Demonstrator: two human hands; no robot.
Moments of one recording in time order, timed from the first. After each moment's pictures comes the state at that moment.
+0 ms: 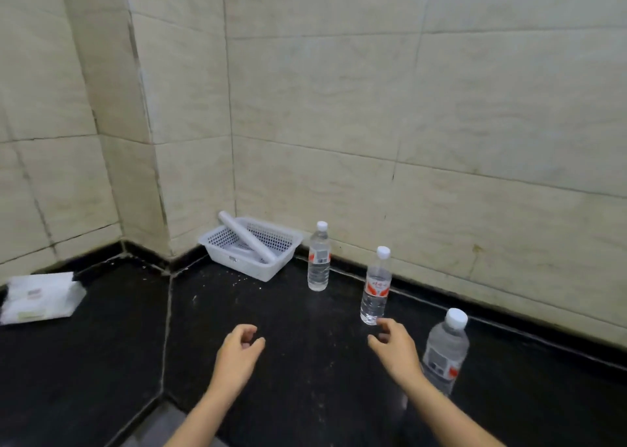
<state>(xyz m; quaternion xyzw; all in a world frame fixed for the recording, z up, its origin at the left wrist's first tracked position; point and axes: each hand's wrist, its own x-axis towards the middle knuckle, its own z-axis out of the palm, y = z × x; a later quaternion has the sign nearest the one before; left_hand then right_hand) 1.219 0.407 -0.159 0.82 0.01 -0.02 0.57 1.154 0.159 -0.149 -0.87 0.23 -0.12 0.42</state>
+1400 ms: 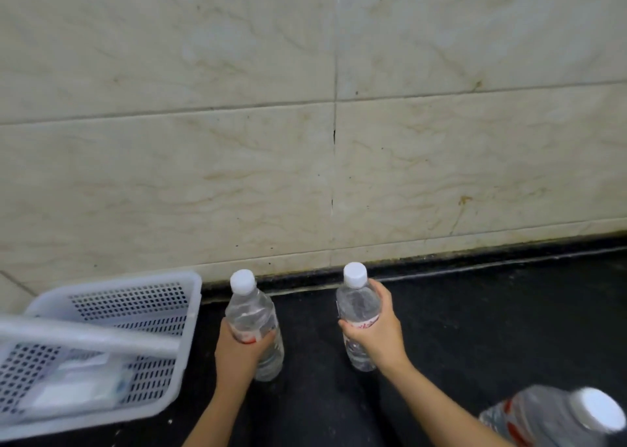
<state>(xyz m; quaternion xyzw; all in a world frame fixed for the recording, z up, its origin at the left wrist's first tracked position) 1.539 0.212 -0.226 0.78 -0.14 -0.20 0.58 1.377 0.072 -0.200 -0.68 0.42 -0.27 0.53</state>
